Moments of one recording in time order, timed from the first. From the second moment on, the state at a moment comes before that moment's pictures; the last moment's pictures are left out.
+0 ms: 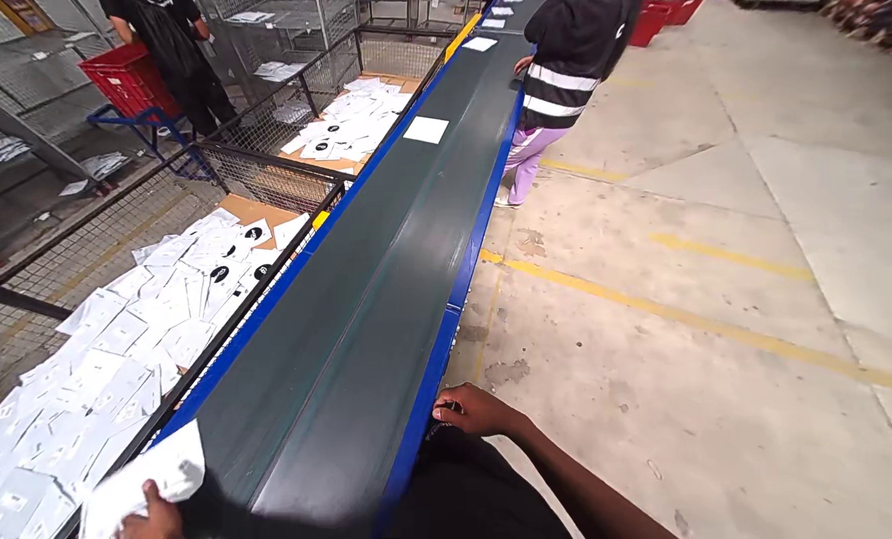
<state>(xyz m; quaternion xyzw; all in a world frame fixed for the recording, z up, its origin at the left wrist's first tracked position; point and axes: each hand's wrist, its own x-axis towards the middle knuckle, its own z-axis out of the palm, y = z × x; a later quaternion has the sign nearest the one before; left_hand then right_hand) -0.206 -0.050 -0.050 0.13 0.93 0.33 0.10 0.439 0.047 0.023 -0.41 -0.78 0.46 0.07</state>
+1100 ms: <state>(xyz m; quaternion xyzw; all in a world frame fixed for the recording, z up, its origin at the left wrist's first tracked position) 0.107 -0.096 0.001 0.39 0.64 0.49 0.44 0.380 0.067 0.034 -0.34 -0.82 0.47 0.05</state>
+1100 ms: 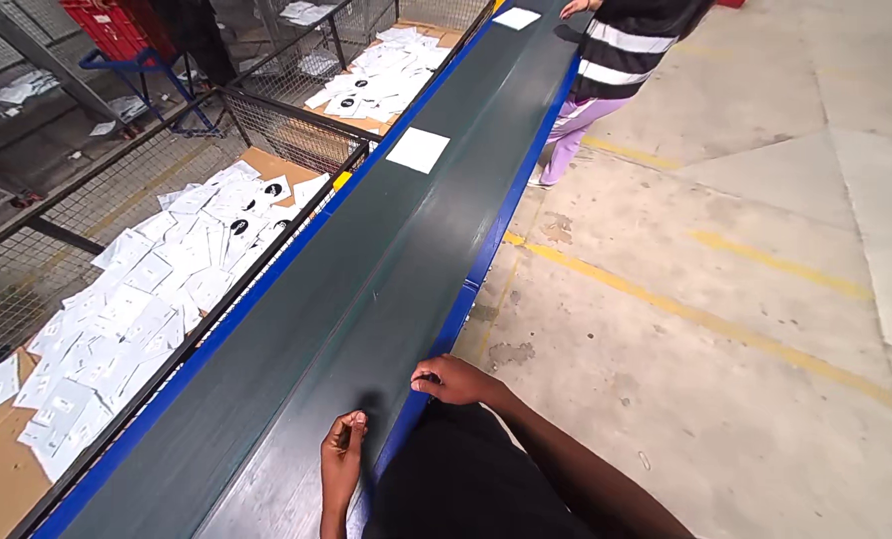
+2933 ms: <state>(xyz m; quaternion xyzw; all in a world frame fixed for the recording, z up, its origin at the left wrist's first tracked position) 0.099 -0.077 0.015 0.43 0.70 0.41 0.40 0.354 0.059 0.039 -0.30 -0.80 0.52 0.03</state>
